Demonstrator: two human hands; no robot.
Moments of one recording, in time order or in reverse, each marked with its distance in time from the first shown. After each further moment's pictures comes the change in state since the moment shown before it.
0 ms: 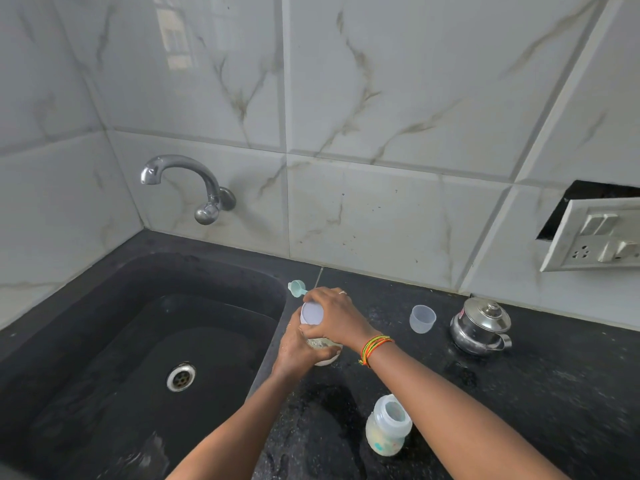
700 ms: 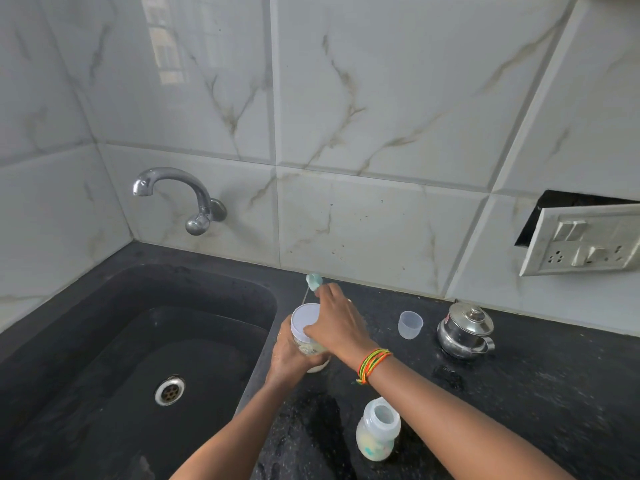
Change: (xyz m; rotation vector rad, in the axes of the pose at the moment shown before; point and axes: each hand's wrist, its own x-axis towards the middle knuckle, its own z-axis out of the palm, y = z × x) left_hand -0.003 0.000 0.005 -0.058 0.056 -0.026; right_hand -0.029 -0.035 -0.032 -0.097 0.130 0.198
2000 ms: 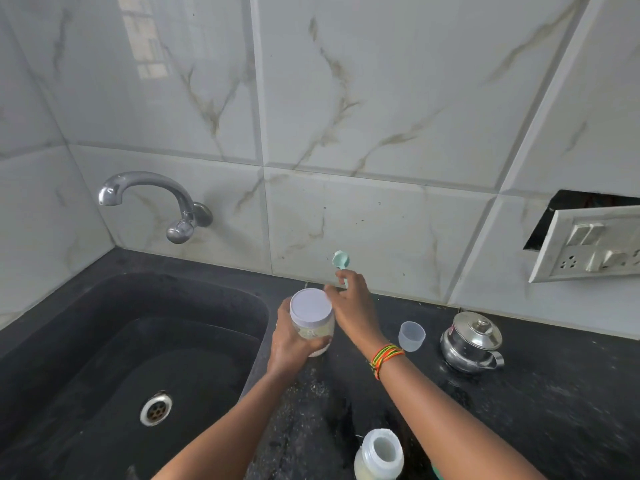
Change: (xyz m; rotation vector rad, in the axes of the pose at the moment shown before) left_hand 0.050 0.022 0.012 -0.043 0.033 0.054; right_hand 0.050 0.045 -0.005 0.595 0.191 0.227
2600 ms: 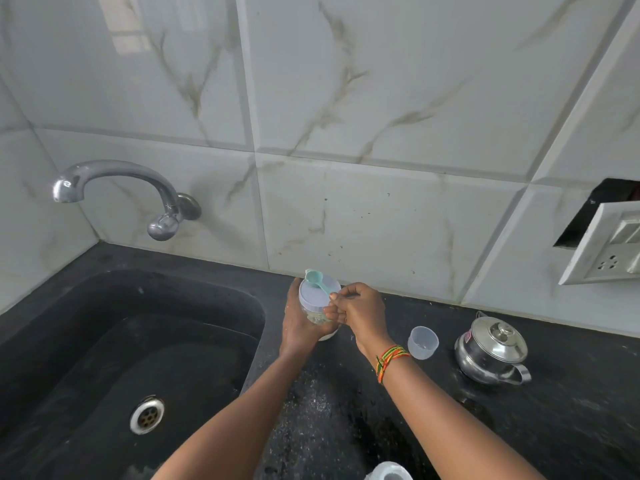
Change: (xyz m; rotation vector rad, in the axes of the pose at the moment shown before) left_hand 0.057 -0.008 0.030 -0.016 0.014 -0.008; right_hand 0.034 0.032 0.014 0.488 0.027 0.303
